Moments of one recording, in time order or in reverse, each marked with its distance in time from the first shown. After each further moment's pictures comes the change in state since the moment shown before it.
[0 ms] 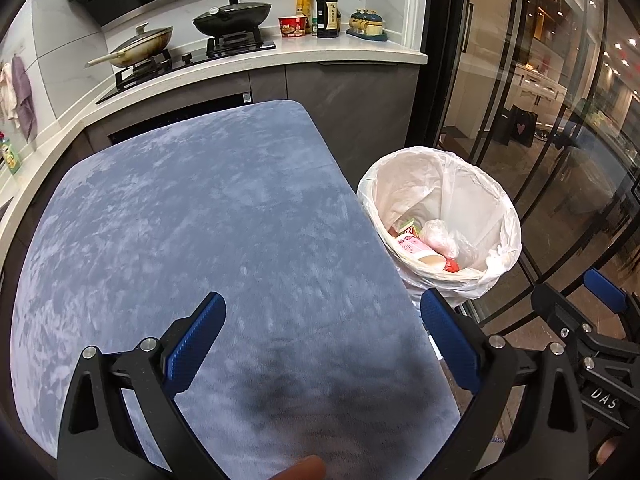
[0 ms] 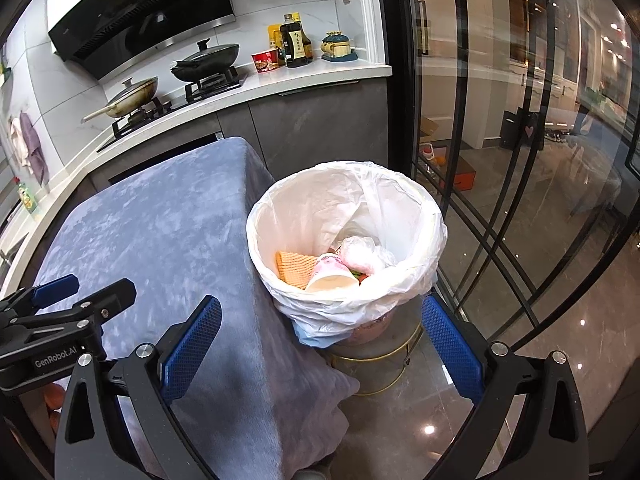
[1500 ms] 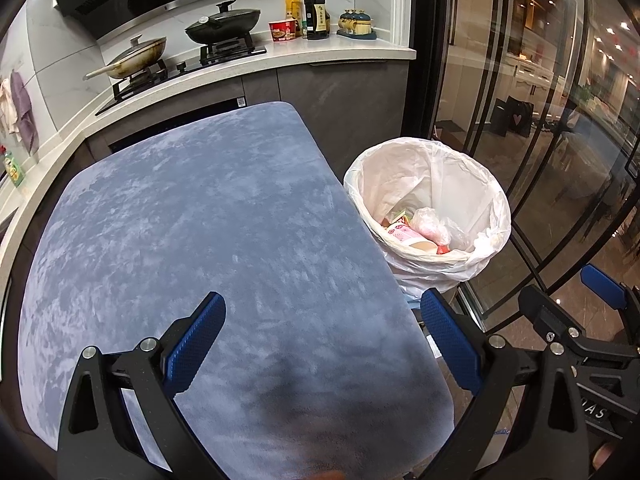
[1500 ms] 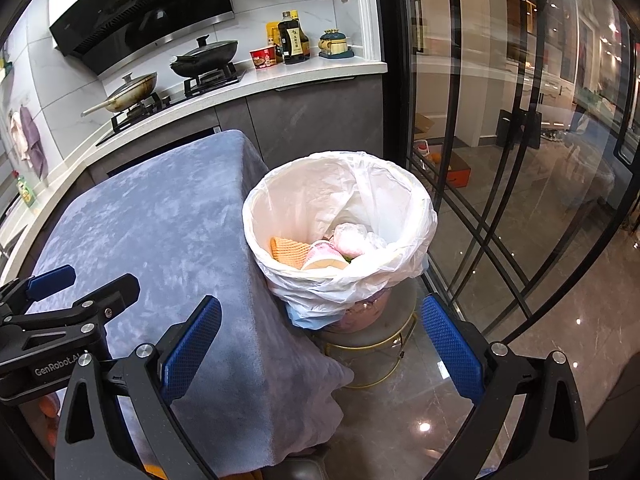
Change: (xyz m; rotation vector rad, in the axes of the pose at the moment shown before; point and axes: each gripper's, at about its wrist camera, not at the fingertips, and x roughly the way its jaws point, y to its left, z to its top) left arm -0.013 -0.019 -0.016 0.043 -0.005 0.016; right arm -0.010 -0.003 -0.019 -0.006 0.008 -0.014
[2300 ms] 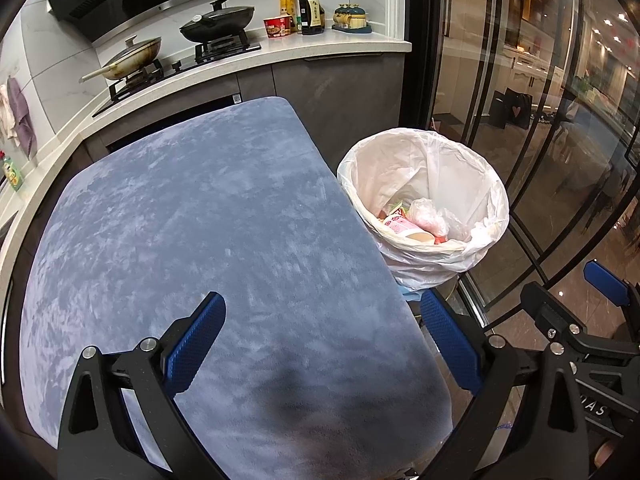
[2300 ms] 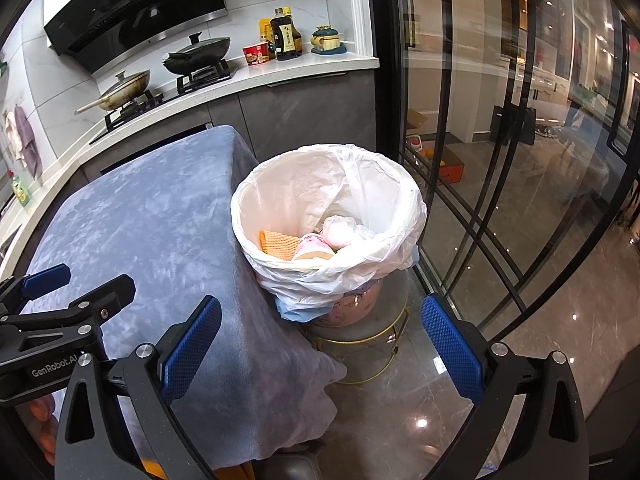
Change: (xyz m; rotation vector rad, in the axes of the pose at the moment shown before) left arm 0.003 -0.009 -0.004 0.022 0.014 0.004; right arm 0.001 -0.010 -0.004 0.002 0.010 -0.020
